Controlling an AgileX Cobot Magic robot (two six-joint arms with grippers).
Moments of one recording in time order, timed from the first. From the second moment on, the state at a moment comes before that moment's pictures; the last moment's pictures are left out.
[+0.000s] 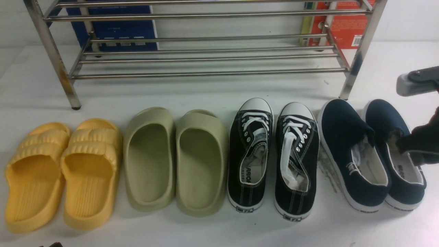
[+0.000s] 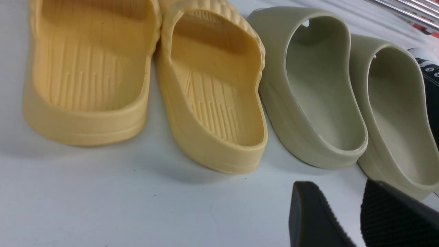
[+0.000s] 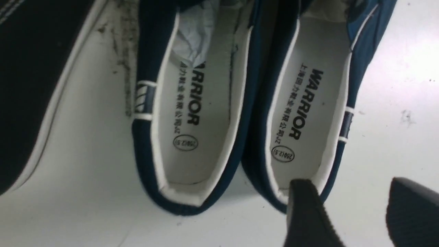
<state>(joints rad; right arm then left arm) 0.16 1.43 -1.03 -0.14 0.90 0.20 0.00 -0.01 0.03 -0.34 0.41 -0.07</state>
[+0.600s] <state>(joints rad) 0.00 1.76 -1.07 -0.07 0.68 0.21 0.00 -0.01 0.03 -0.34 0.41 -0.07</state>
